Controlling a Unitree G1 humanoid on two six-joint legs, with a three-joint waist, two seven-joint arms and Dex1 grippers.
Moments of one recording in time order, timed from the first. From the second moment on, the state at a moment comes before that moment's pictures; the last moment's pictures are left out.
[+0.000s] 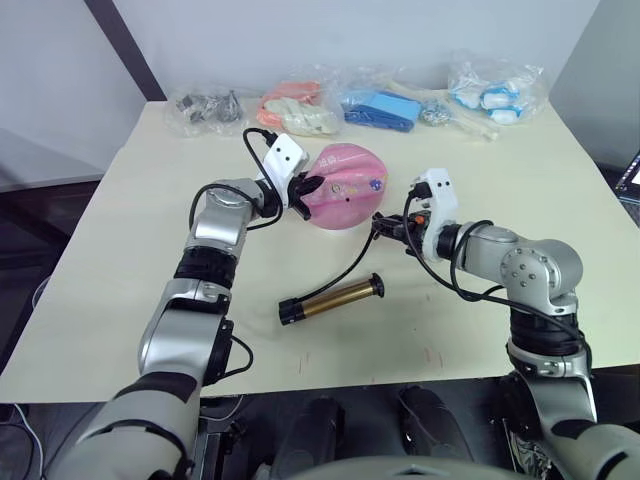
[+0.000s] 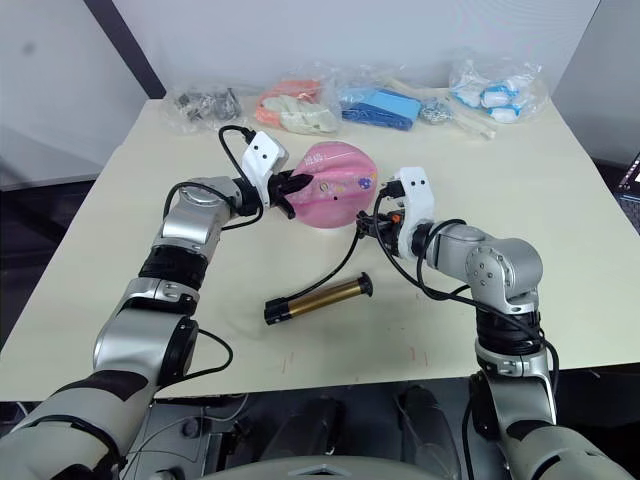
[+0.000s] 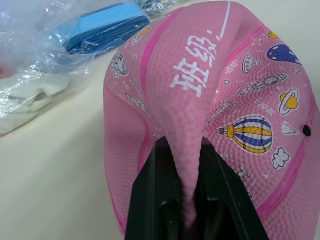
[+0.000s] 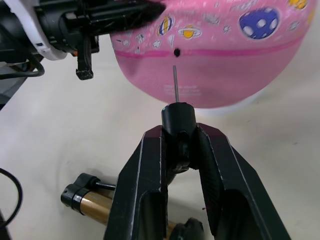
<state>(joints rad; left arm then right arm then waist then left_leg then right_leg) -0.92 0.43 -0.08 0.70 -0.03 0.18 -0.77 -0.67 -0.12 -0.10 -0.19 0.62 1.31 0.22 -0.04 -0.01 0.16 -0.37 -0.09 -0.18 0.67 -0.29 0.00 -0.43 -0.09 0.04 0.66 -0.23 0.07</state>
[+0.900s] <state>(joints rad) -0.85 0.41 -0.07 0.60 -0.02 0.17 -0.70 -0.85 0.14 -0.60 0.00 0.60 1.56 -0.14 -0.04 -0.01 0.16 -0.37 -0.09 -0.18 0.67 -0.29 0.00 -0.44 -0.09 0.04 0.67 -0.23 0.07</state>
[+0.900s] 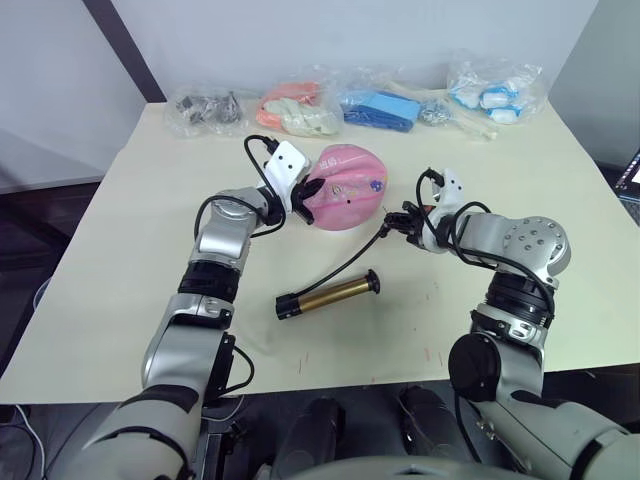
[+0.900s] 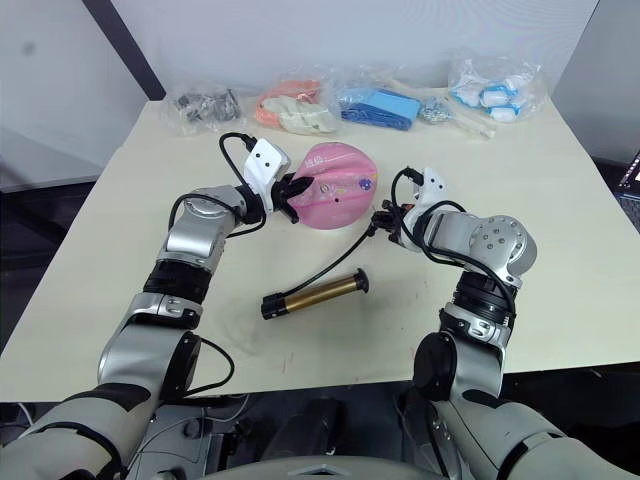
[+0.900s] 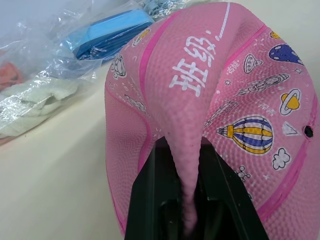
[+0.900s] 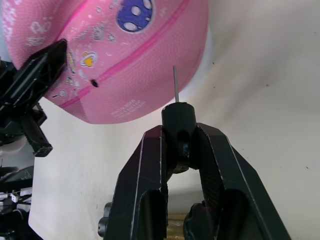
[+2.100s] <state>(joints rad) -0.73 0.34 -0.01 0.37 -0.04 0.34 -0.58 -0.85 0.09 -0.38 0.13 0.66 1.45 0.05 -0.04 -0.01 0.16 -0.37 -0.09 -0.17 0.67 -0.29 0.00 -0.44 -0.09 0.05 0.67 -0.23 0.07</state>
